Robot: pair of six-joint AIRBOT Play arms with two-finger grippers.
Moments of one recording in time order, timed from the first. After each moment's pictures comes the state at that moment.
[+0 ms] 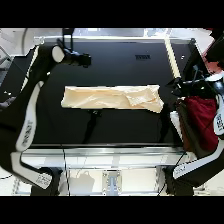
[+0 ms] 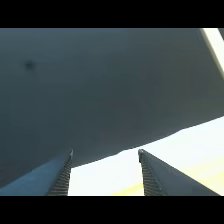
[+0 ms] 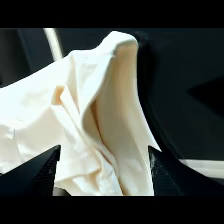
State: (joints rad) left arm -0.29 -1.70 1.88 1.41 -0.95 -1.49; right arm -0.42 -1.78 1.48 -0.76 1.20 1.28
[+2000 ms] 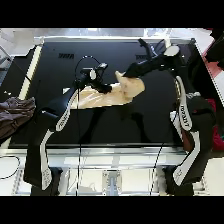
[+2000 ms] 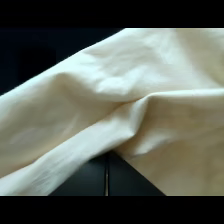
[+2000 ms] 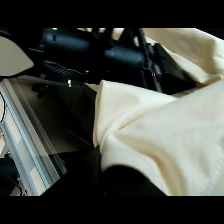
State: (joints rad) left arm -0.40 -2.16 2.02 1.28 -1.07 -1.46; right arm 0.17 -1.95 2.07 -0.63 1.43 1.21
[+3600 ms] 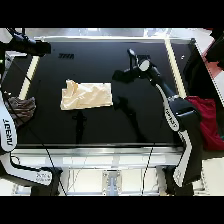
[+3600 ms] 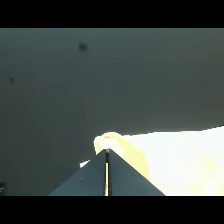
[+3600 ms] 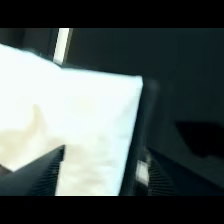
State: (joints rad) left arm 0.02 -1.59 2.02 1.44 -1.21 -1.41; right arm 0.27 -2.08 1.97 -0.88 1.03 1.49
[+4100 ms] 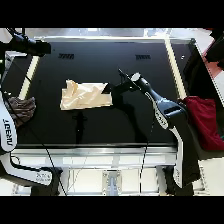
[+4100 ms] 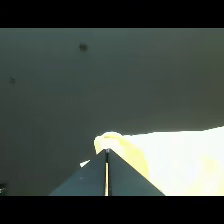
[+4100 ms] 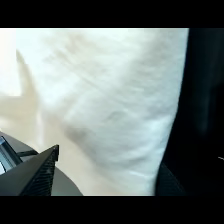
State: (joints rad) left arm 0.02 -1.59 2.02 1.44 -1.21 -1.41; right arm 0.34 -2.24 1.96 -0.63 1.08 1.49
